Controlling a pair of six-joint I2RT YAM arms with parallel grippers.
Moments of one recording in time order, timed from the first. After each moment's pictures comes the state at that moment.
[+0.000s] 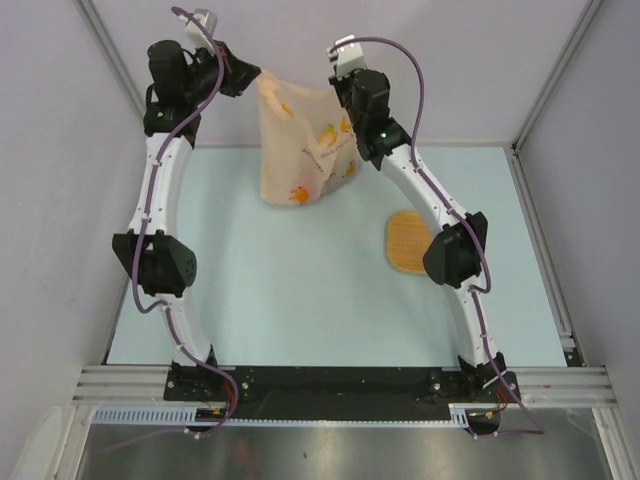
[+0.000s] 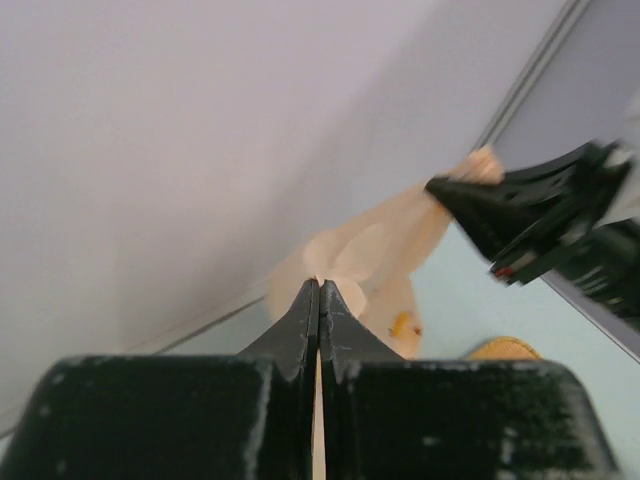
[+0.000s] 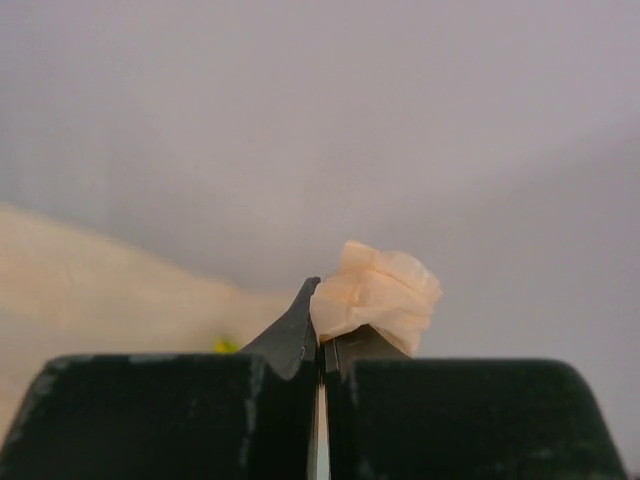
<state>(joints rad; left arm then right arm) -0.05 1.98 2.24 -0.26 0.63 -0.25 0.54 2.31 2.52 -0.06 0.31 -0.31</state>
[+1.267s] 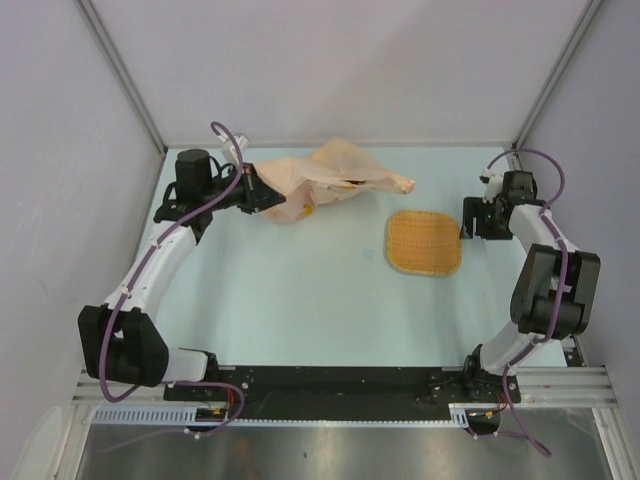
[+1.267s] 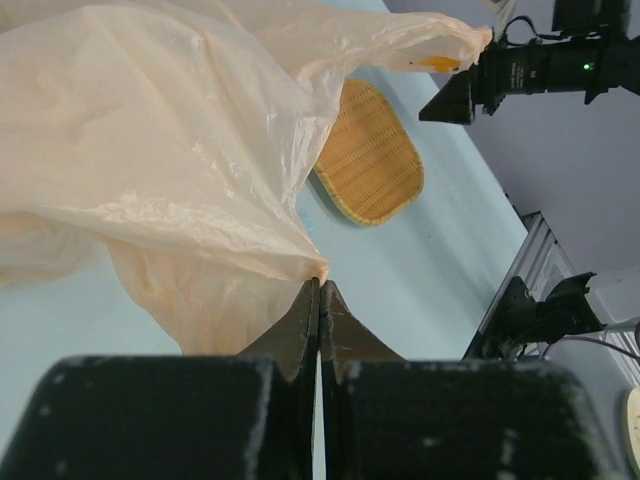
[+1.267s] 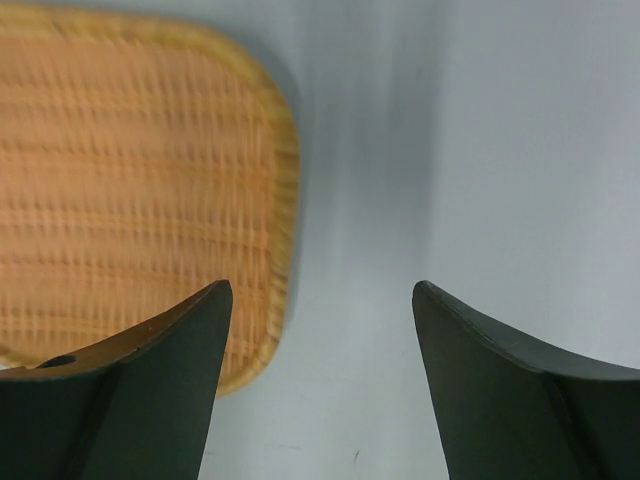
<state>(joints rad) -0.14 1.34 1.14 -0.22 0.80 -0.31 -0.19 1.61 1.16 -0.50 -0.19 -0.15</state>
